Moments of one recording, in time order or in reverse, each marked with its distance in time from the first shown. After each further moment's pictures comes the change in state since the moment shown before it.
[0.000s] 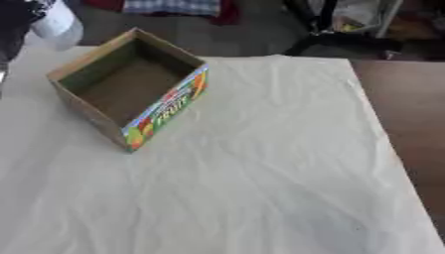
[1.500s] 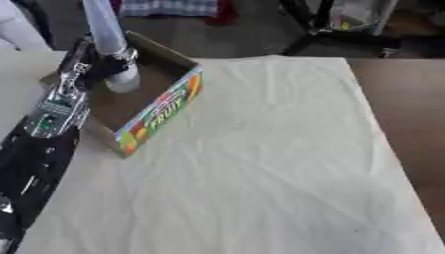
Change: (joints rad) left arm -0.058 -0.159 0.009 0.299 -0.273 -0.107 0.061; right arm -0.037 0.003 0.021 0.000 -0.015 0.038 0.023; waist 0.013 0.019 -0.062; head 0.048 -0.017
